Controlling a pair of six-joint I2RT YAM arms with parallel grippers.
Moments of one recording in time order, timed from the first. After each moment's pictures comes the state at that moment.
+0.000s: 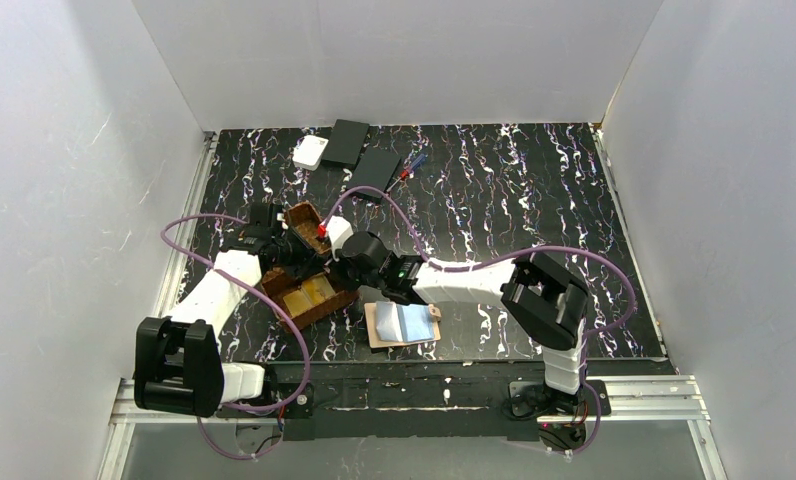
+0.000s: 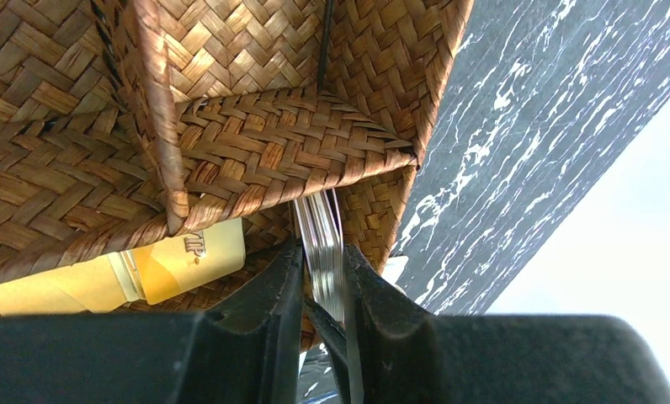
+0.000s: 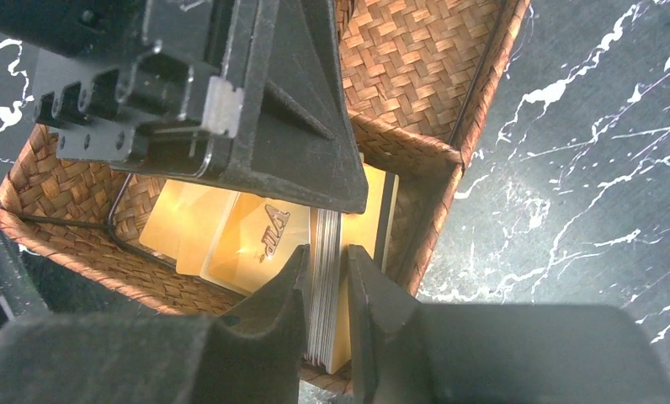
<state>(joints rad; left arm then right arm) -0.13 1.28 0.78 -0.53 0.29 -0.93 1.15 1.90 1.26 0.15 0.11 0.14</state>
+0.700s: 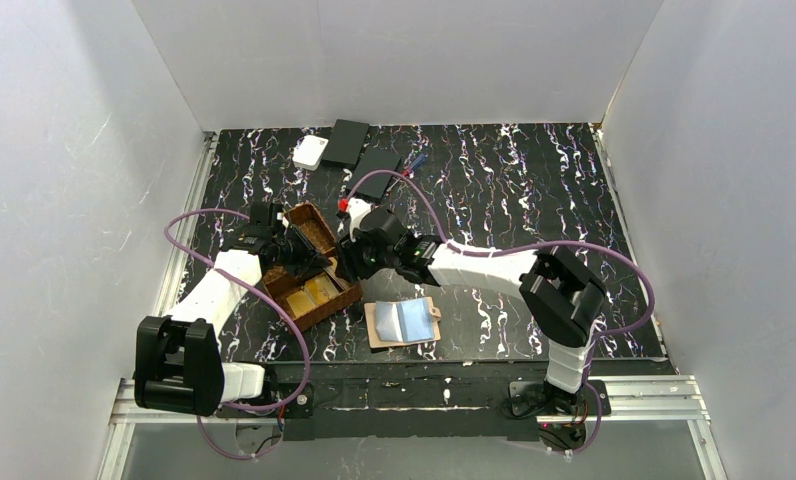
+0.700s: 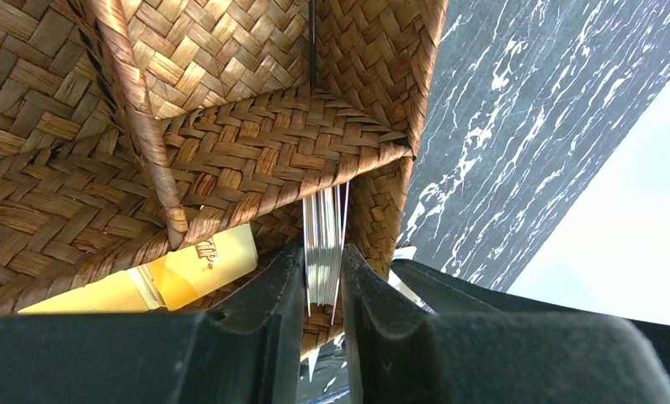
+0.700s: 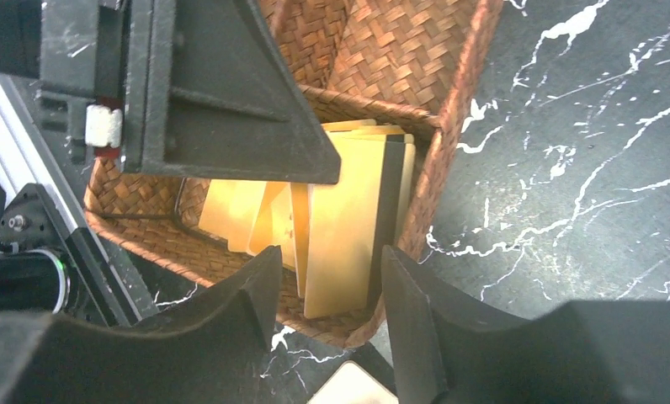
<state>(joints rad) -0.13 1.29 0.78 -0.51 0.33 -0.85 1.04 1.84 1.27 0.01 -0.10 0.33</state>
